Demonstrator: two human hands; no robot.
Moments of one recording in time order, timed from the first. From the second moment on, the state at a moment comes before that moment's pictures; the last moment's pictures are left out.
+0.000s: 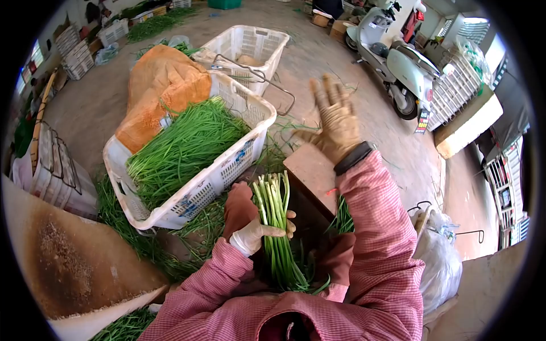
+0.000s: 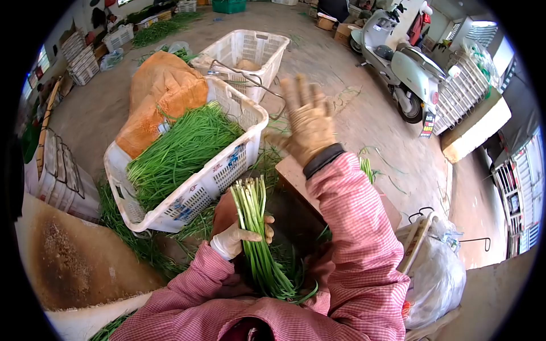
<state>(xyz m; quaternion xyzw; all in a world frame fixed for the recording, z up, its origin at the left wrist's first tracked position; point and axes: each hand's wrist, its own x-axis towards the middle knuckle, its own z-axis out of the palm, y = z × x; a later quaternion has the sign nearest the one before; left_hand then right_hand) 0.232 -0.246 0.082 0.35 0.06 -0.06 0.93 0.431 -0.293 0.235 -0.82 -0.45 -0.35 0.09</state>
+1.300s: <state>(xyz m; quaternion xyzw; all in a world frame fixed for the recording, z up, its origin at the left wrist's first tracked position) 0.454 -0.383 -0.006 0.40 0.22 -0.03 0.89 0.559 -0.568 0.060 -0.93 -0.19 0.01 0.32</state>
